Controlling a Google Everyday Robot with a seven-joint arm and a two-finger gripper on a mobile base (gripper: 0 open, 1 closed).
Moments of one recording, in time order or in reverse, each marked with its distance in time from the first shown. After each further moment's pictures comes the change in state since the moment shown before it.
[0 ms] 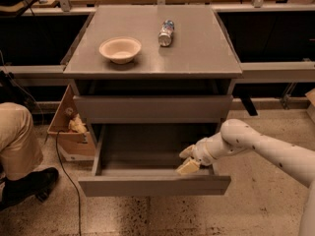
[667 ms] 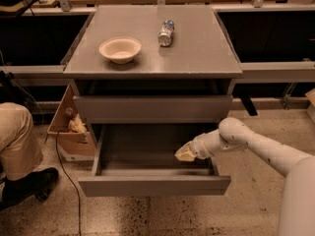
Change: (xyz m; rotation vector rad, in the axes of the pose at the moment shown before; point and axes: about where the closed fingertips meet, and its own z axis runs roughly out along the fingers) arm -0.003 -0.049 0.025 0.022 -0.081 0.082
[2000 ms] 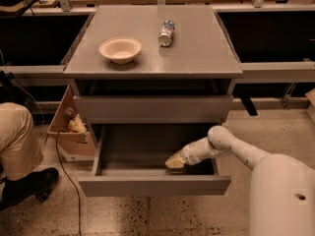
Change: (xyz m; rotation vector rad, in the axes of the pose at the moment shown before) arm 0.025 -0.005 0.077 -0.154 -0.047 0.135
